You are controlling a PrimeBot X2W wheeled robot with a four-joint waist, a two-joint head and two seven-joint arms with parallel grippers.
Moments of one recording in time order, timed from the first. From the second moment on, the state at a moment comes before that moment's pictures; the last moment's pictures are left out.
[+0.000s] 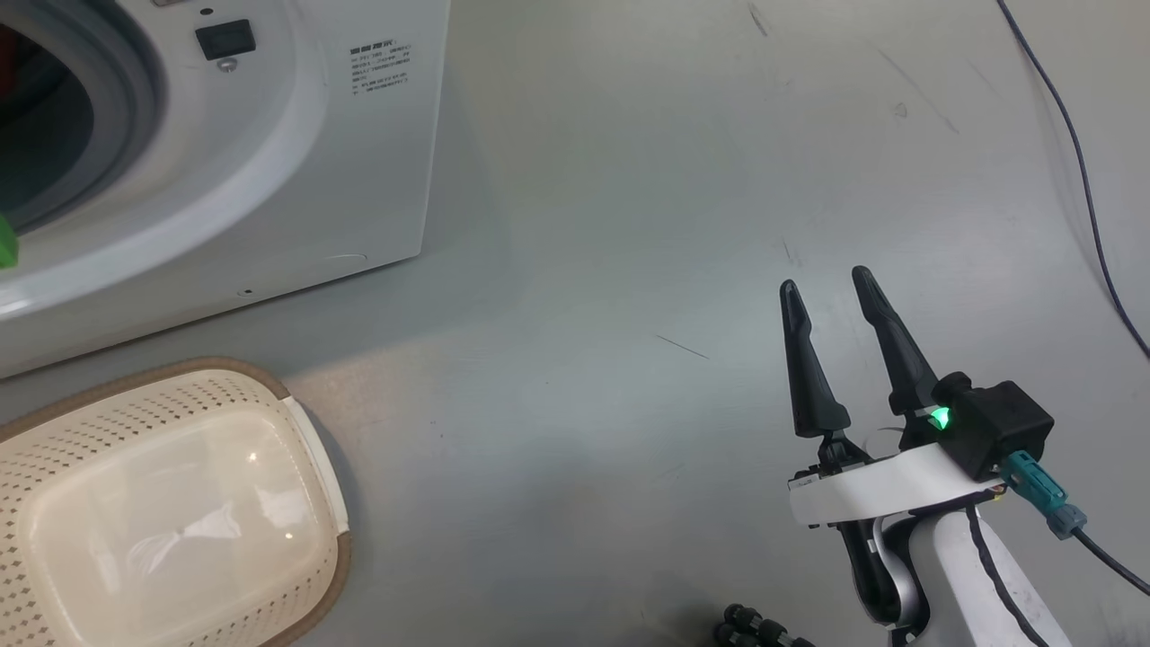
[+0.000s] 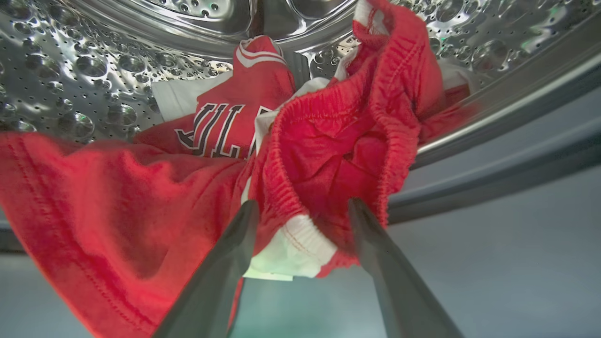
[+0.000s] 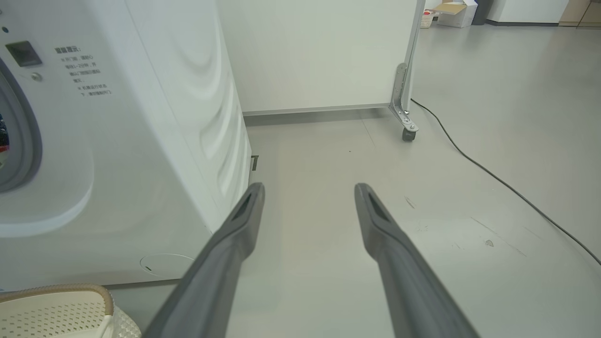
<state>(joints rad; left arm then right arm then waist) -0.82 0.38 -0.06 0.63 -0.41 0.05 0.31 -0.13 -0.04 0.28 0.00 0.34 -0.02 -0.25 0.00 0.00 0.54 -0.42</state>
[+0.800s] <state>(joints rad) -0.89 0.35 -0.06 0.76 -0.42 0.05 0.29 -0.14 -0.04 0.27 0.00 0.34 -0.05 -0.25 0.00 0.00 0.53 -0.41</state>
